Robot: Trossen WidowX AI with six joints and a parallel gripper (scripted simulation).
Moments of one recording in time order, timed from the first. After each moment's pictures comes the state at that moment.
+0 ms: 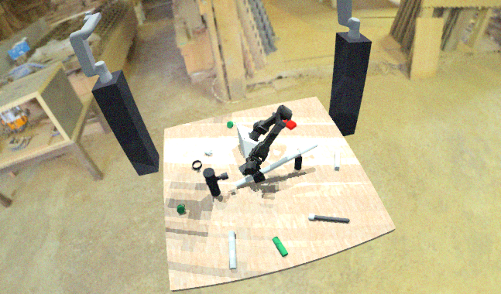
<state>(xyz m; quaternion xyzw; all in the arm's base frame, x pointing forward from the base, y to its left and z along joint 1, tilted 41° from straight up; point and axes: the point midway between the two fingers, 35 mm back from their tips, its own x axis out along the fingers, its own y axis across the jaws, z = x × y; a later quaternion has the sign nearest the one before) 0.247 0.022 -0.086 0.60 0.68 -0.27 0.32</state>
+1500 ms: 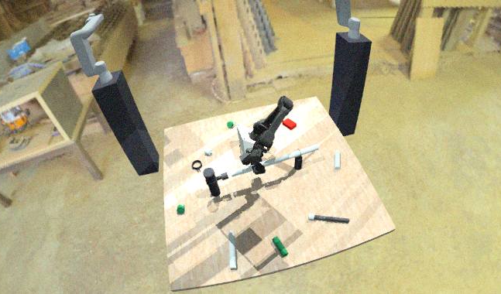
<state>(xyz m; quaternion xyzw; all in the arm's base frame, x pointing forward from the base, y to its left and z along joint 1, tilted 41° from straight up) 0.252 -0.030 -0.033 0.56 0.64 -0.34 0.40</state>
